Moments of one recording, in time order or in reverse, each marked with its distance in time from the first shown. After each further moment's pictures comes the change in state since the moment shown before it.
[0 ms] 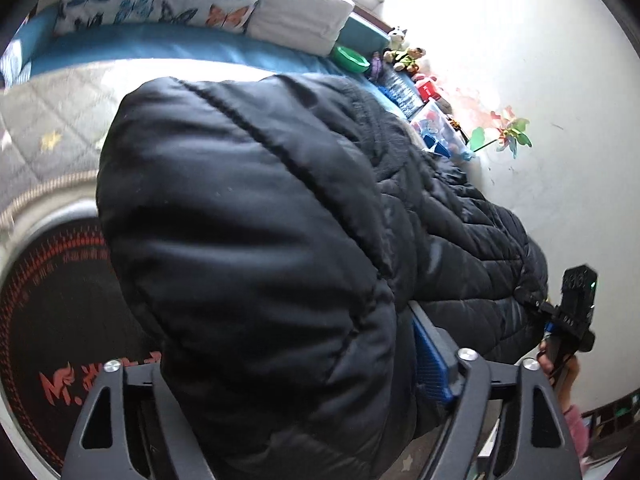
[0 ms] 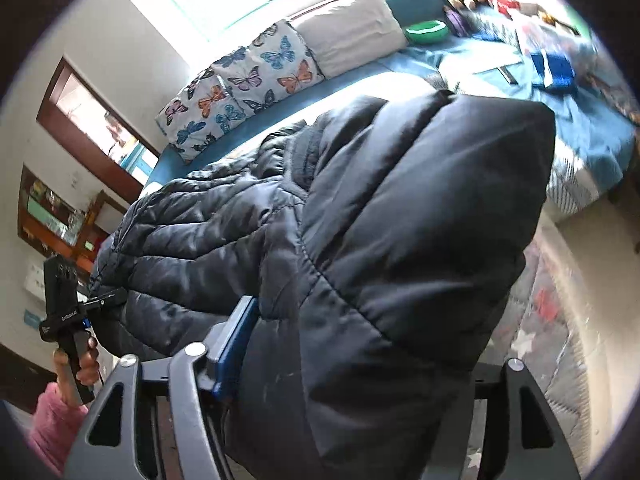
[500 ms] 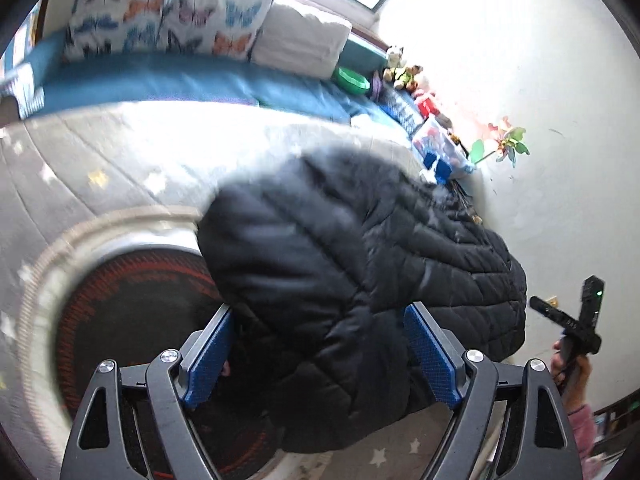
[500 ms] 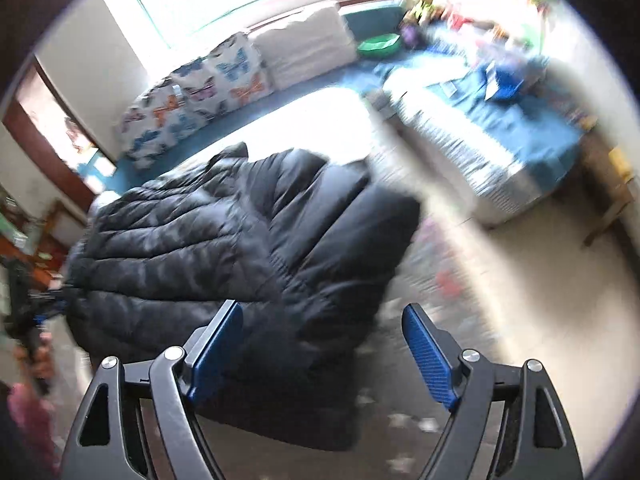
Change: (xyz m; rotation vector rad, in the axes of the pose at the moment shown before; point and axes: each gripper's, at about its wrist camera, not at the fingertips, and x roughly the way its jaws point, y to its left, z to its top) left arm -0.071 0.006 0.021 0.071 -0.116 0.053; right arm -0.062 0.001 0.001 -0.050 -0.106 -0.292
